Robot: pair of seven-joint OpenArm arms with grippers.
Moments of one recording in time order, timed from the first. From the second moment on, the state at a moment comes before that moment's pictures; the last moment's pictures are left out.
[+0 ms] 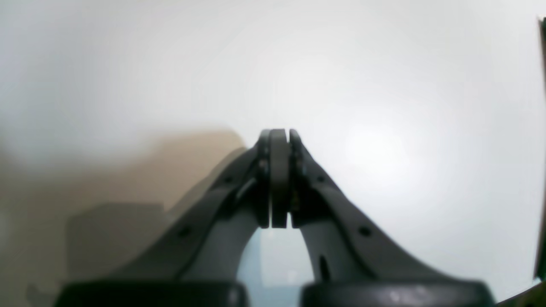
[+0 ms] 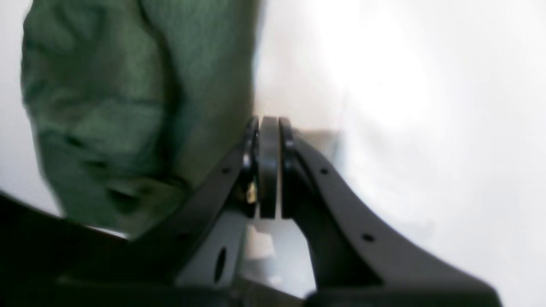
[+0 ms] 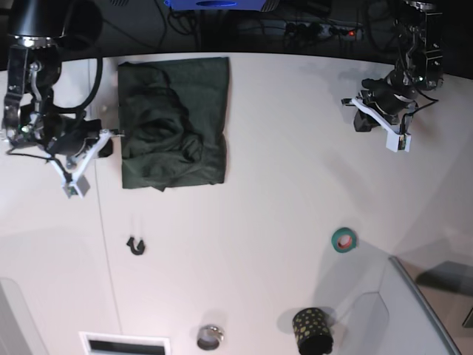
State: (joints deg) left arm 19.0 -21.5 -10.7 79.9 -29.5 -16.6 29.9; right arm -5.2 9.0 10.7 87.6 24.0 22.8 -61.9
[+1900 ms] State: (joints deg) left arm 19.5 -22.0 -10.8 79.3 -28.9 -16.6 29.5; right arm -14.1 10.6 -0.5 98.3 24.4 19.1 -63.8
